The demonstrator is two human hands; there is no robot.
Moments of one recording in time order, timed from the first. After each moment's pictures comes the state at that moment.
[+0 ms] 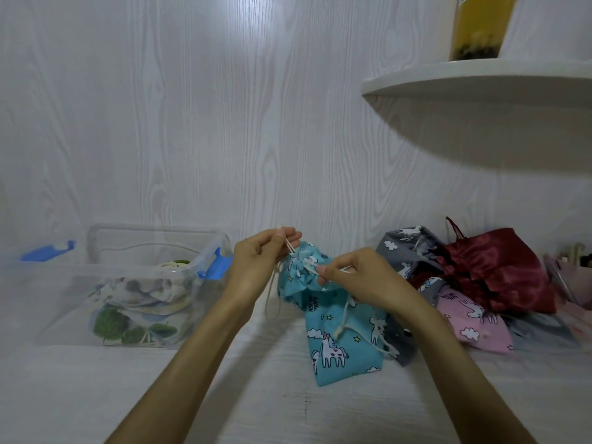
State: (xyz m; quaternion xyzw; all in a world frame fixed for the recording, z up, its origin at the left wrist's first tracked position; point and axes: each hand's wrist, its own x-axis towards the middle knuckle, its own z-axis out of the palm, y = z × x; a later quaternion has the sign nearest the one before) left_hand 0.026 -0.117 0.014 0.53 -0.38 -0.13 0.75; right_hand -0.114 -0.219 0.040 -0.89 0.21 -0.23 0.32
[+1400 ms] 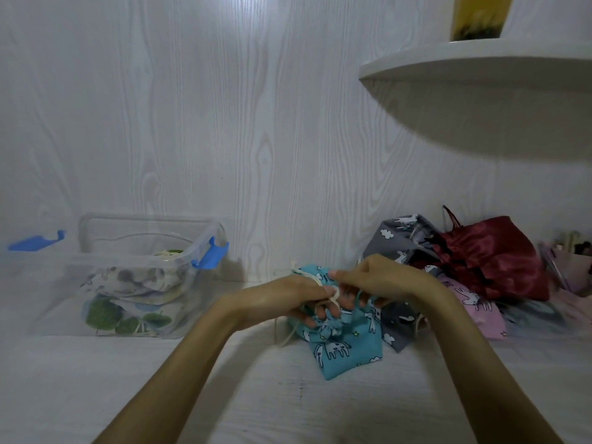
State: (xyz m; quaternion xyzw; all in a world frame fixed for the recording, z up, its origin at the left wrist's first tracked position) left_hand 0.005 -0.121 0.002 0.61 -0.56 -0.39 0.40; right_hand -0.126 -0.236 0.040 -0.89 0.32 -0.04 0.32
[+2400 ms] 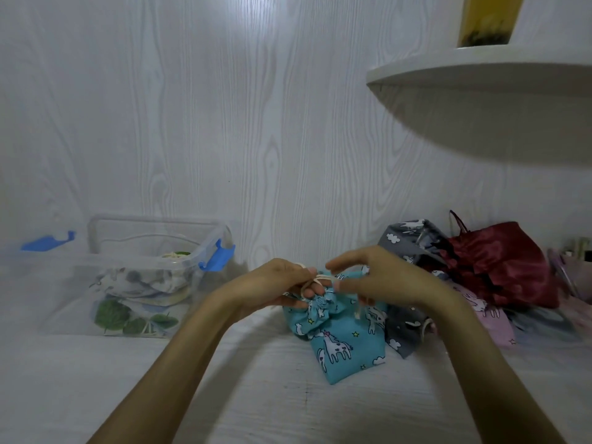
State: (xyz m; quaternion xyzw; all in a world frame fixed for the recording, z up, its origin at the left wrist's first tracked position) left_hand 0.024 -0.112 0.010 0.63 -0.46 -0.37 0.50; right_hand -0.128 -0.230 0.044 -0.93 0.20 -0.11 0.28
